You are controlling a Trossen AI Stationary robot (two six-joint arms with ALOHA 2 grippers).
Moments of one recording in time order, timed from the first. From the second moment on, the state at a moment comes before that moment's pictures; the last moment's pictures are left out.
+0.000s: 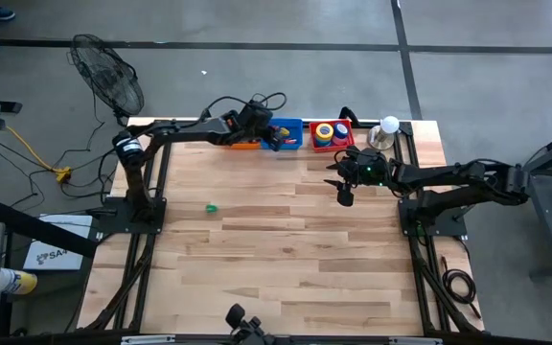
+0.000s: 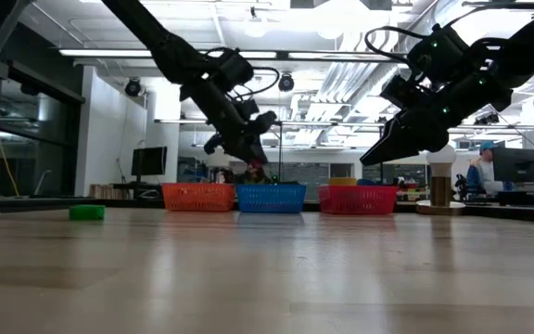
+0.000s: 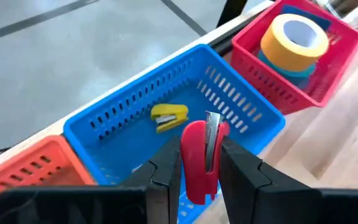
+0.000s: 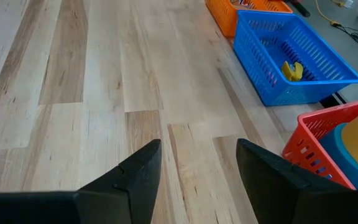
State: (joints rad) left arm 0.55 1.83 1.24 -0.04 -0.12 -0.30; right arm -0.41 1.18 0.35 0.31 -0.07 -0.23
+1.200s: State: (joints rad) left arm 0.56 1.92 1.30 -0.05 -0.13 -0.27; right arm -0.41 1.18 0.35 0.31 -0.06 -0.24
